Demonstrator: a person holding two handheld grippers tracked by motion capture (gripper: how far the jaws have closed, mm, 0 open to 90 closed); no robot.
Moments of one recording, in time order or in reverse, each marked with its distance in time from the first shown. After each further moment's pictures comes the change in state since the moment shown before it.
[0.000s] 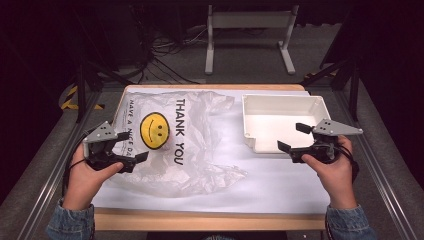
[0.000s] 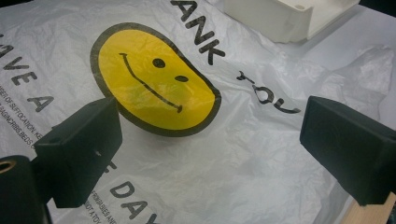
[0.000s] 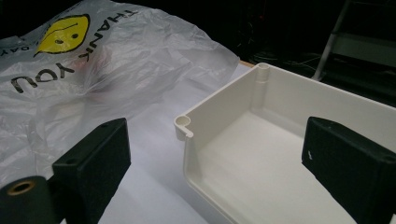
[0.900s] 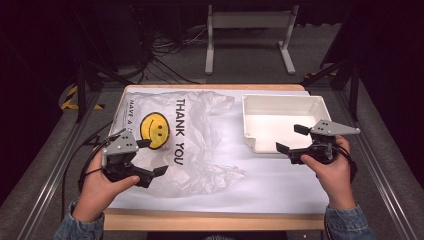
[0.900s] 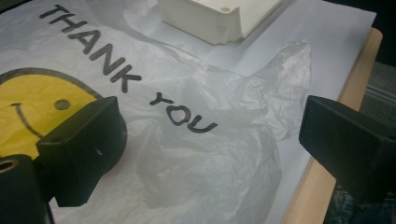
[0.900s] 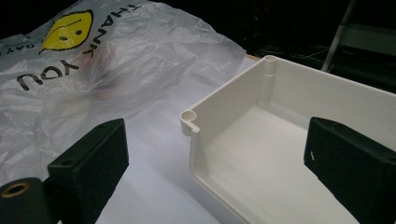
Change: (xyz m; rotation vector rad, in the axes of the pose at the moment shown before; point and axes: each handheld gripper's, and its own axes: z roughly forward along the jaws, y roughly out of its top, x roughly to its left) left arm -0.058 0.020 0.011 0.014 -0.135 0.142; right arm 0.001 -0.002 0.004 0.022 0.021 0.021
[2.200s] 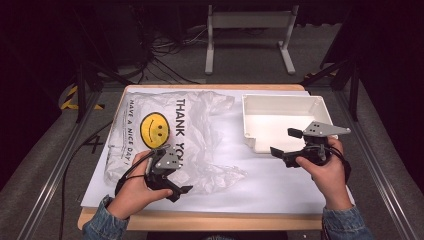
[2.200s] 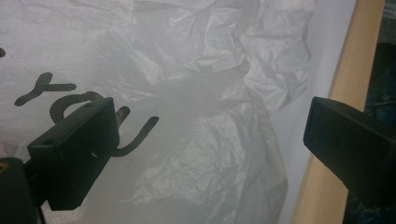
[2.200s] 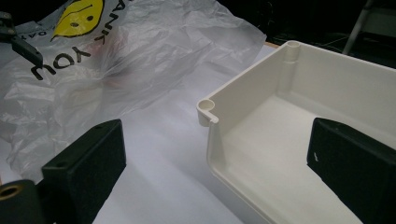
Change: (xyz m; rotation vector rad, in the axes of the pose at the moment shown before) left arm -0.022 -0.014 0.085 0.239 -0.084 0.174; right arm 0.007 -0.004 0.012 0.046 0.048 0.008
